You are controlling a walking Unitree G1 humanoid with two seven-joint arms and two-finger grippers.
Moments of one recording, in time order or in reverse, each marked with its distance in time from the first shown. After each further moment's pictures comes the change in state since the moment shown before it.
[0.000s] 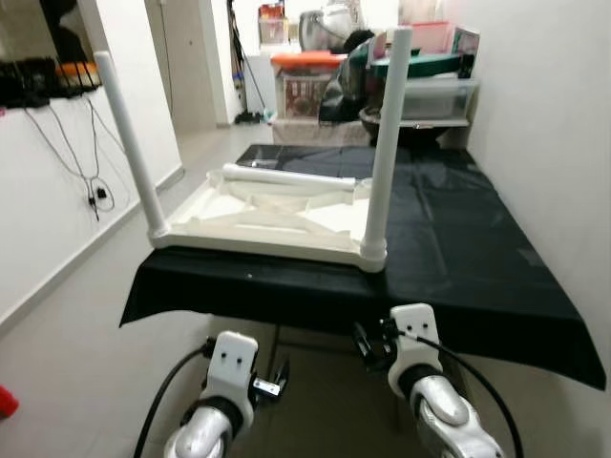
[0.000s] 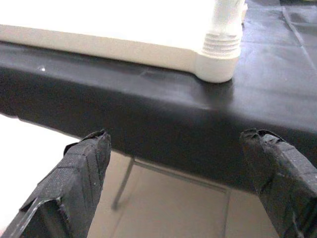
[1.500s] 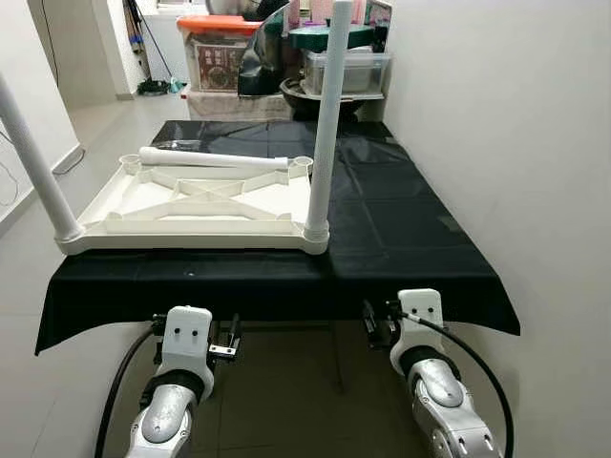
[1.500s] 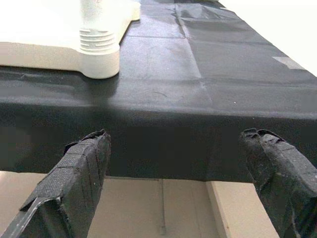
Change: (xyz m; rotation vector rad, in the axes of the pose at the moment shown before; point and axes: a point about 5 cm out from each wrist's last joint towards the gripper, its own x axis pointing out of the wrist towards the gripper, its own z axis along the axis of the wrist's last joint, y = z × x) left arm -0.001 0.039 0.015 0.039 -0.115 0.255; right arm 0.014 -0.018 0.012 -0.019 -0.072 -0.124
